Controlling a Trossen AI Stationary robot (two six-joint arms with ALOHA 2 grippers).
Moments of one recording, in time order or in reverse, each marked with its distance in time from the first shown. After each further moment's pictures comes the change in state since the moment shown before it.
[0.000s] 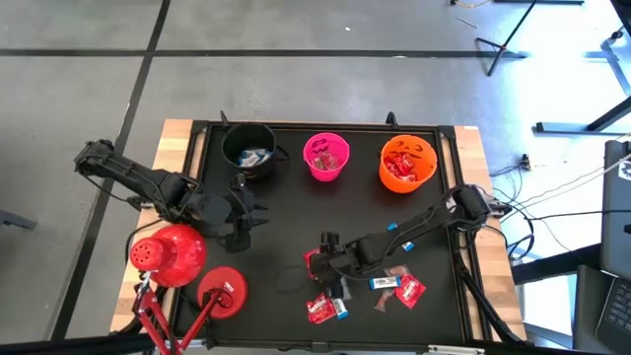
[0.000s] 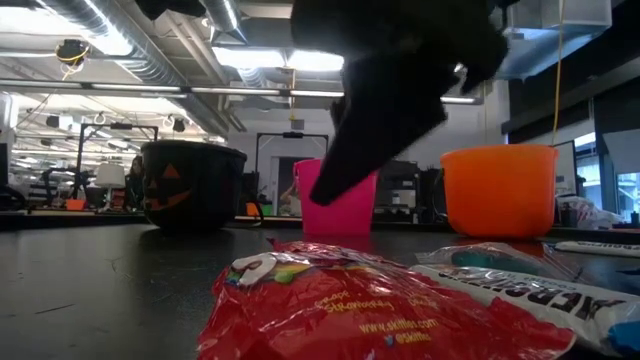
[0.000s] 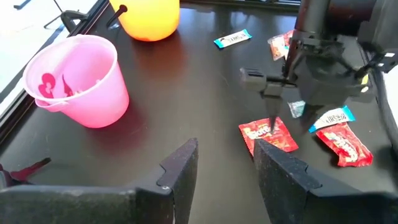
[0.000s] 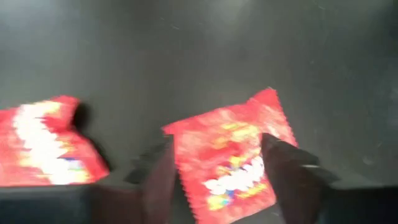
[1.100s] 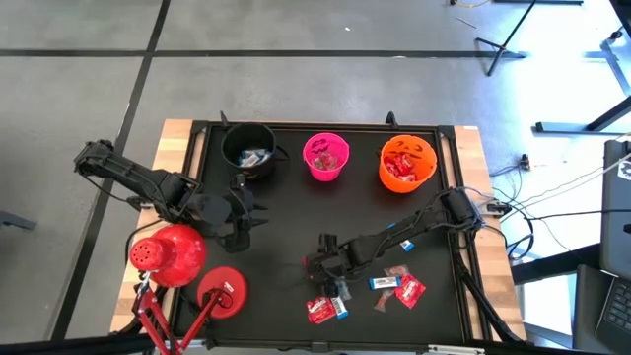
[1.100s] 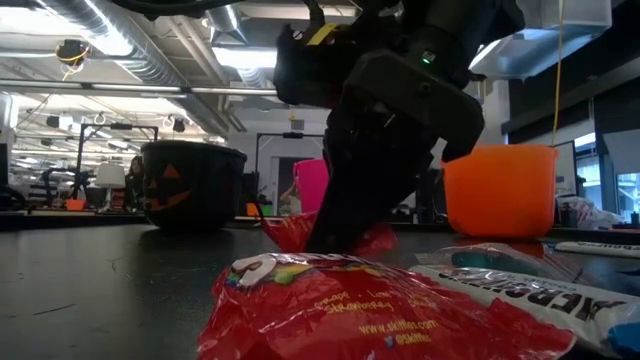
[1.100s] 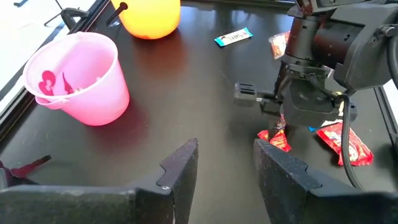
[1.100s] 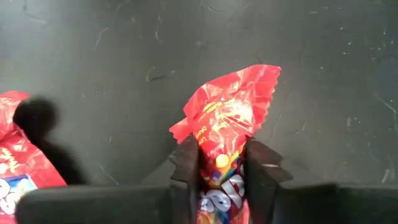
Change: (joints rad) left arm 0.000 0.000 0.000 -0.007 0.000 -0.008; right arm -0.021 0.140 0.016 -0.002 -0.034 0.050
